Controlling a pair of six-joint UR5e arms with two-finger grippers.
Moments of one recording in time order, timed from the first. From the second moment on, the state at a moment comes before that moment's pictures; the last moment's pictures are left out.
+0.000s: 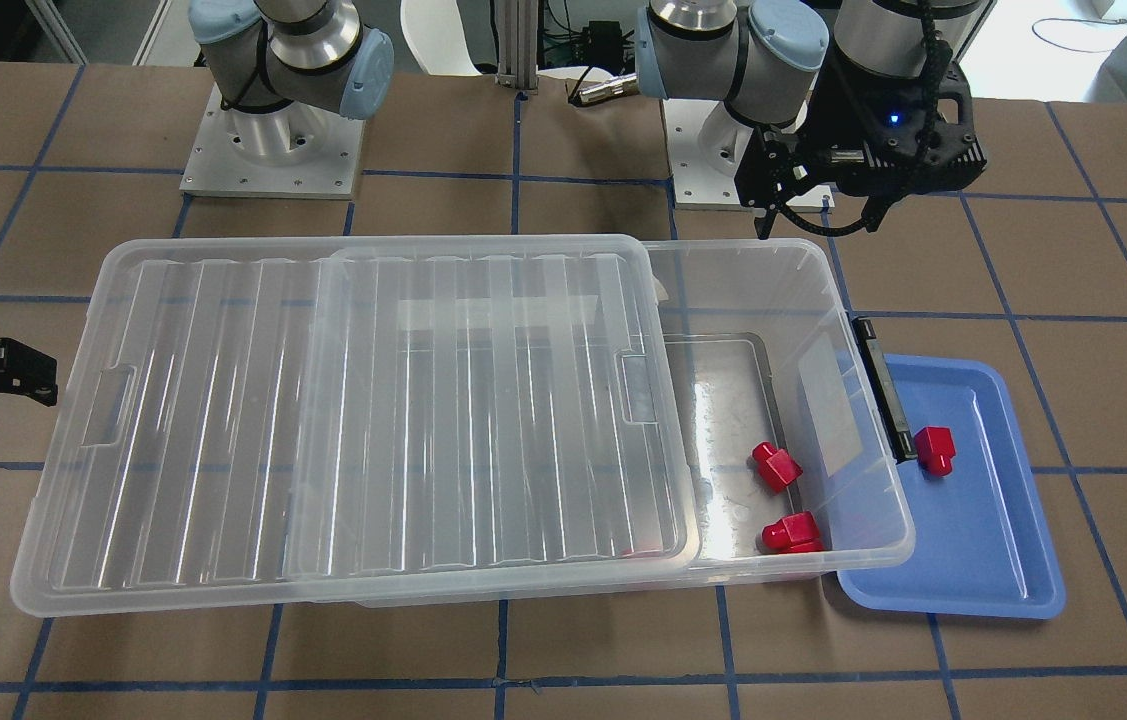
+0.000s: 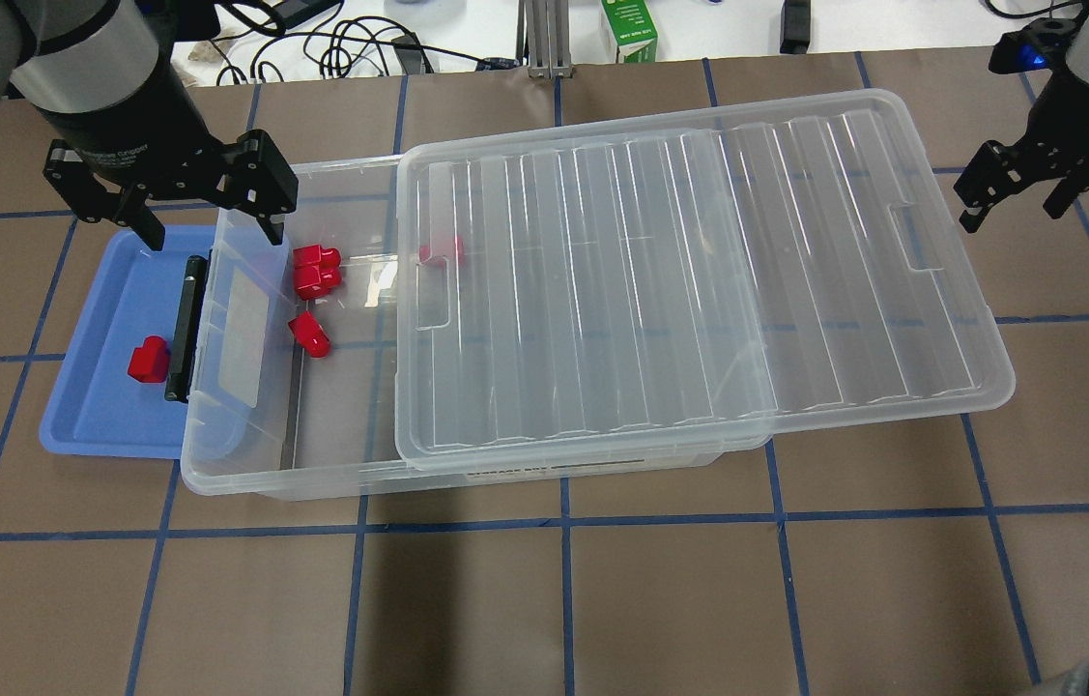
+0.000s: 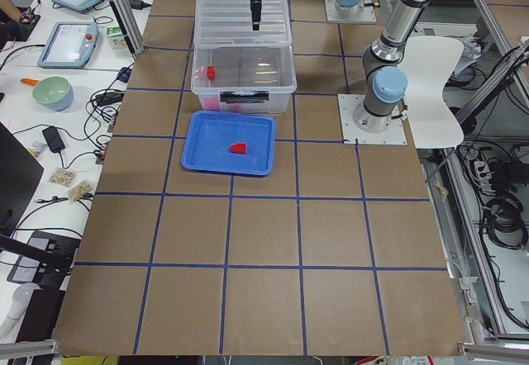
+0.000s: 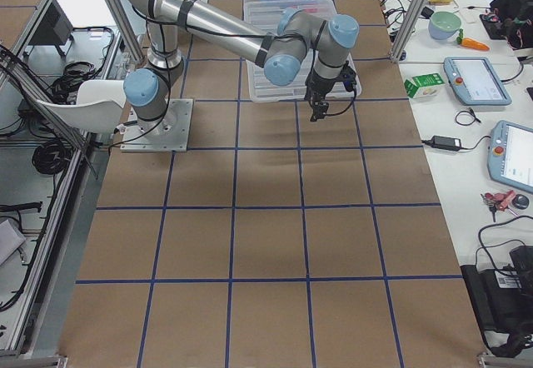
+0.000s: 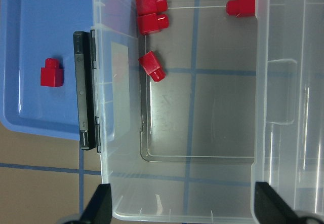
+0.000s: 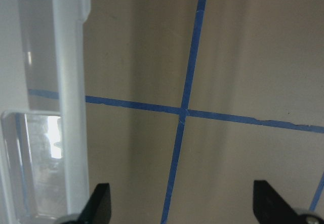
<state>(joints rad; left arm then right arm) -1.58 -1.53 -1.53 -1.63 1.65 -0.07 1.21 -1.28 1.54 -1.69 -1.64 -0.51</state>
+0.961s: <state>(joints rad) -1.50 -1.53 -1.54 -1.57 1.64 -0.04 1.22 -1.30 1.58 -1.67 -1.63 -0.43</state>
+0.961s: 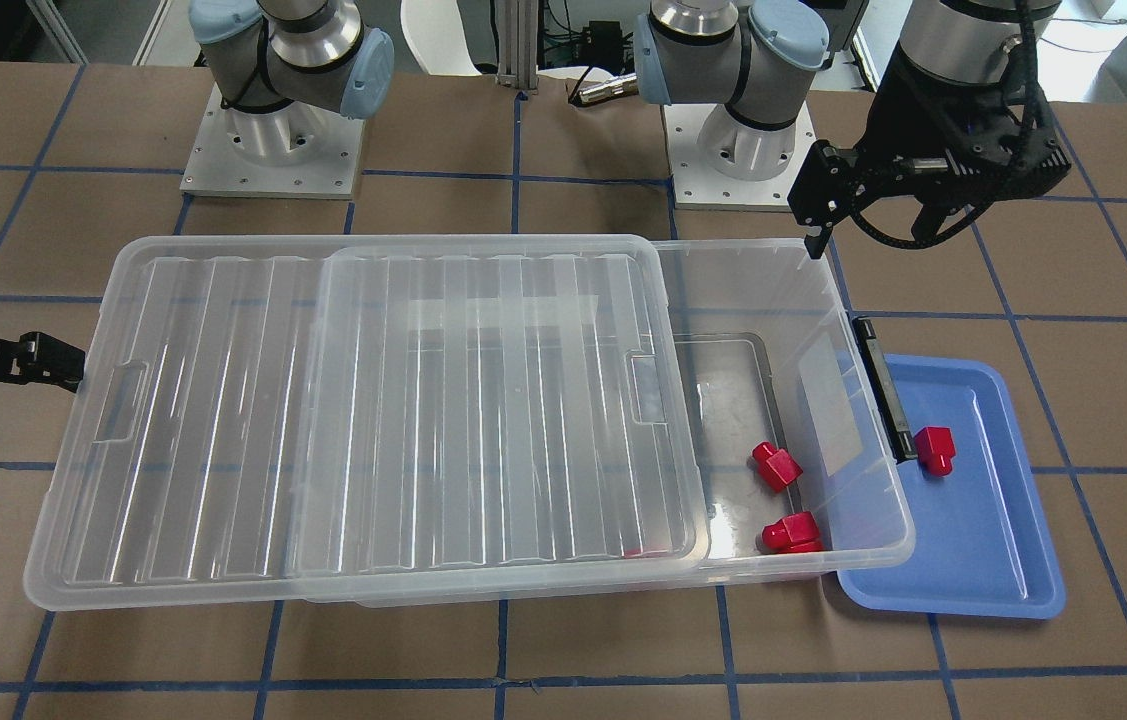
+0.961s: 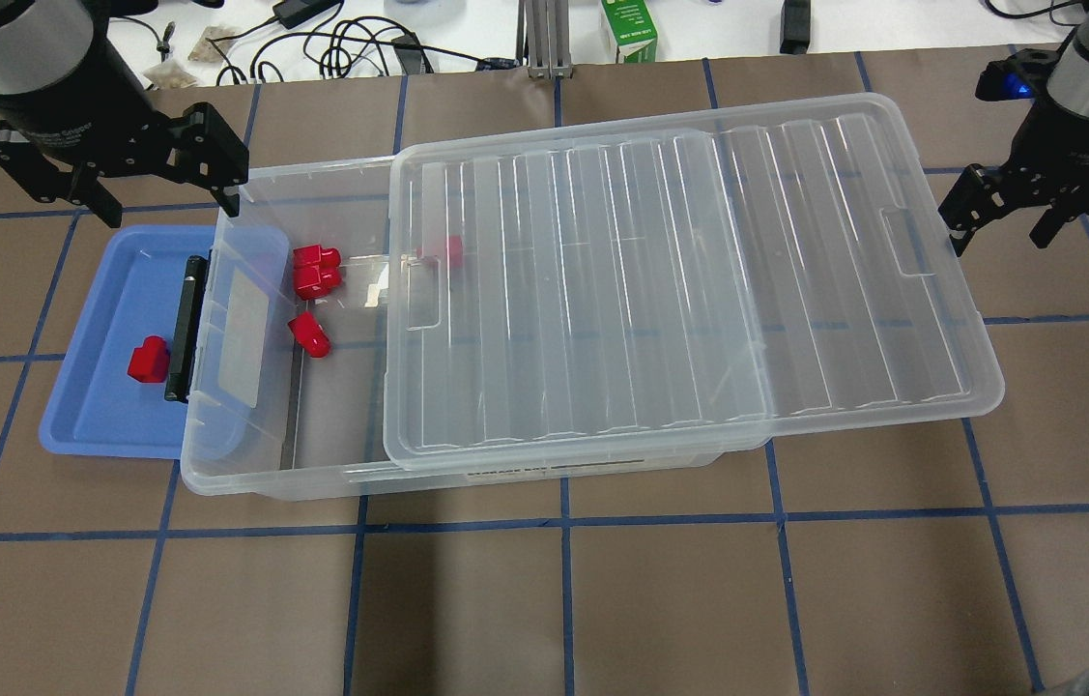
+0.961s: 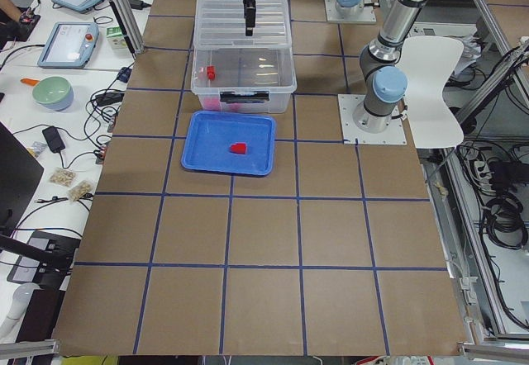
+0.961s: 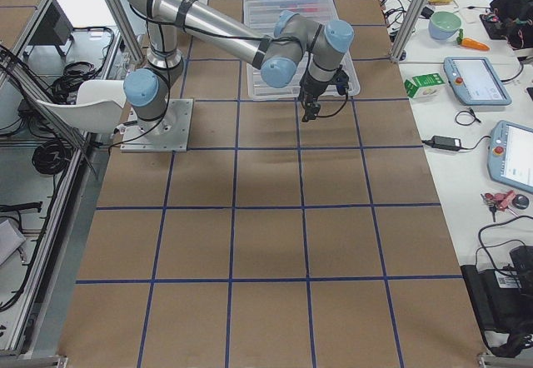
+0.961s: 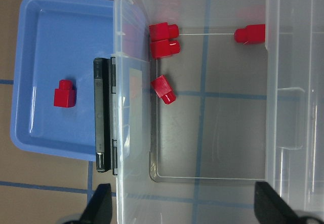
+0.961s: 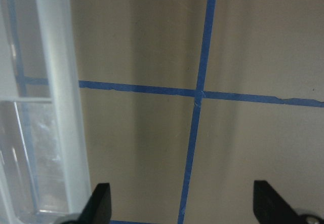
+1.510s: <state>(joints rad) -1.50 -1.53 -1.54 -1.56 1.64 -0.05 1.28 -1.30 1.58 -1.66 -1.63 -0.33</state>
